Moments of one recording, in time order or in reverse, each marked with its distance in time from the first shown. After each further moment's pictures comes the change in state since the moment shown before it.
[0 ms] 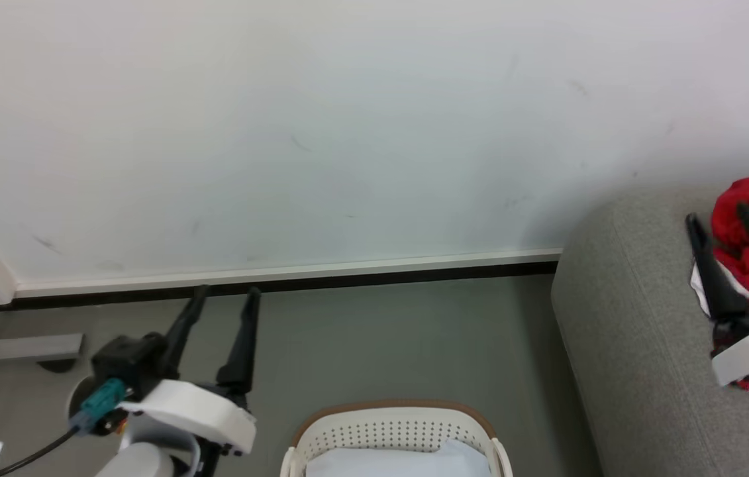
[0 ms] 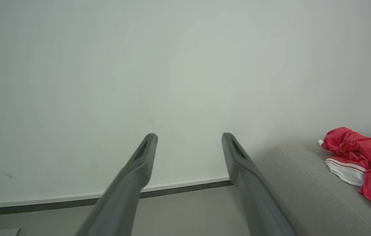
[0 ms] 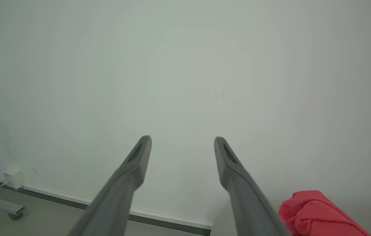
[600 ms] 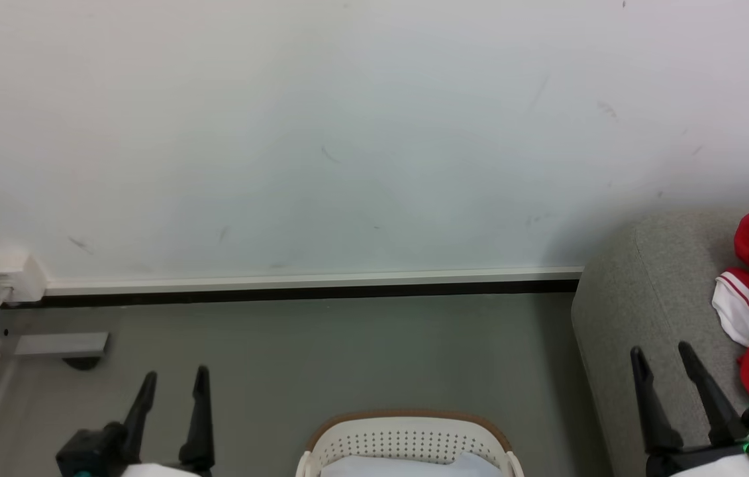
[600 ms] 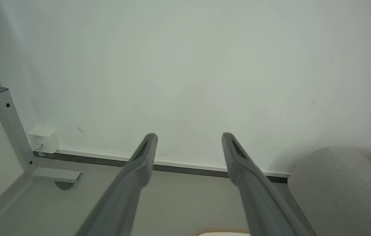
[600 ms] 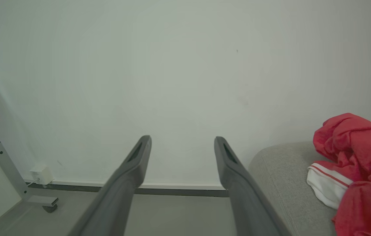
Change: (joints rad) left arm 0.288 -0.182 0.340 0.023 0.209 -0.079 0.000; right arm 0.412 0.334 -0.273 -0.142 -0.282 0.000 -0.028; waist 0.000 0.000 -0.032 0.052
